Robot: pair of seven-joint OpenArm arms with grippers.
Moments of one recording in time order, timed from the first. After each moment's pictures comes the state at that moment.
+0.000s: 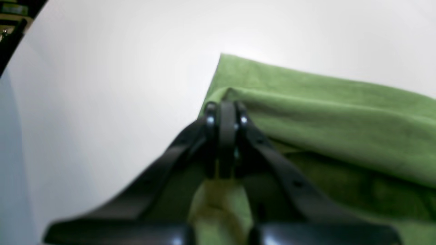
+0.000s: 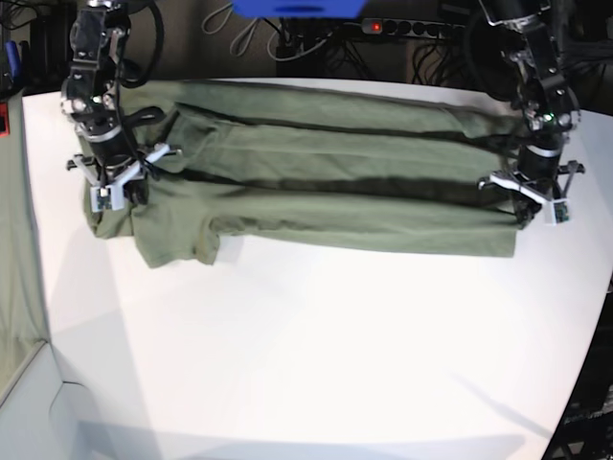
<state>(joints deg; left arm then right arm) 10.2 -7.9 -26.9 87.9 -8.9 -16.9 19.2 -16.3 6.4 16.2 93.7 5.5 21.2 -22.3</state>
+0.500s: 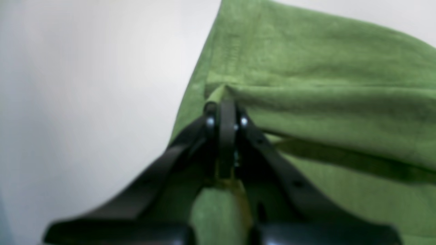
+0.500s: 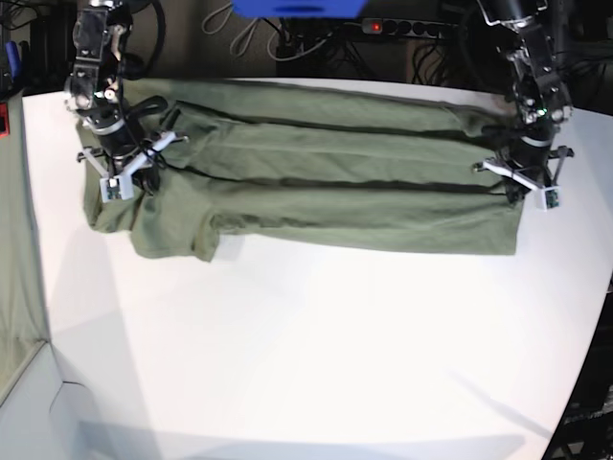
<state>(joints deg) 10.0 -8.1 -26.9 81.0 -8.9 -16.9 19.3 -16.4 6.4 16.2 89.0 5.6 23.6 -21.1</state>
